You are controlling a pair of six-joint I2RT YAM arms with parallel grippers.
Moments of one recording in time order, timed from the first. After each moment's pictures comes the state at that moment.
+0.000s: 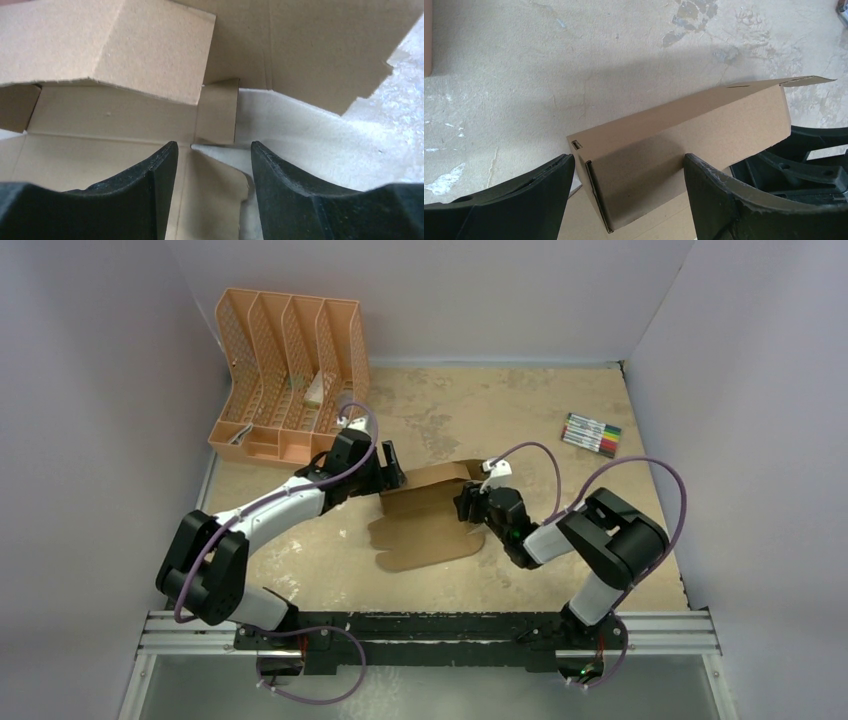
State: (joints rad) left arm -0.51 1.44 0.85 -0.15 0.00 -0.66; right arm 0.66 1.66 0.36 0.88 0.22 0.37
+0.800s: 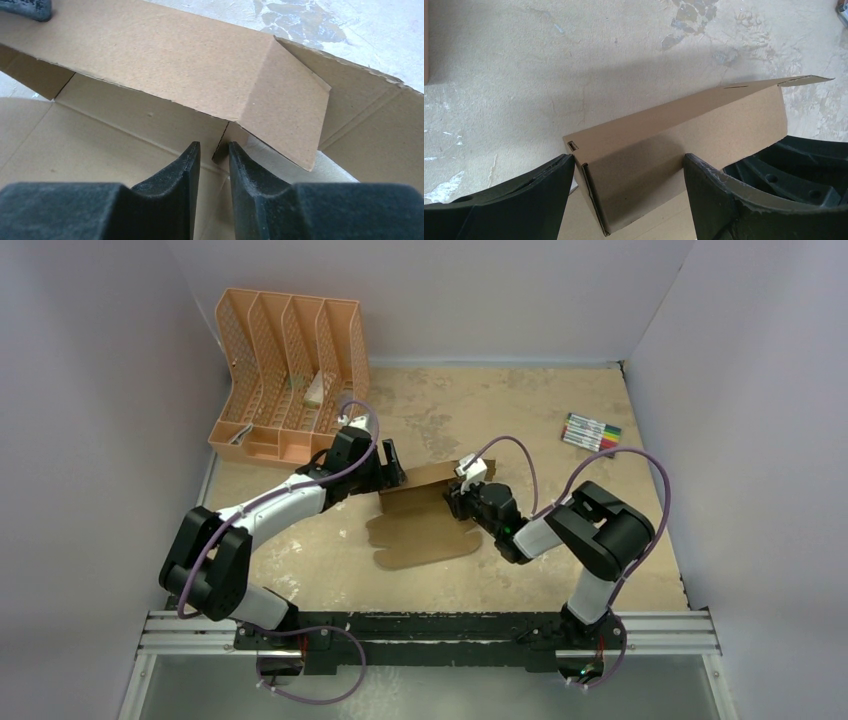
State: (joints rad) left arm -0.50 1.47 0.87 -0.14 0.02 -0.65; right arm 0.70 1.75 0.45 1.00 0.08 0.11
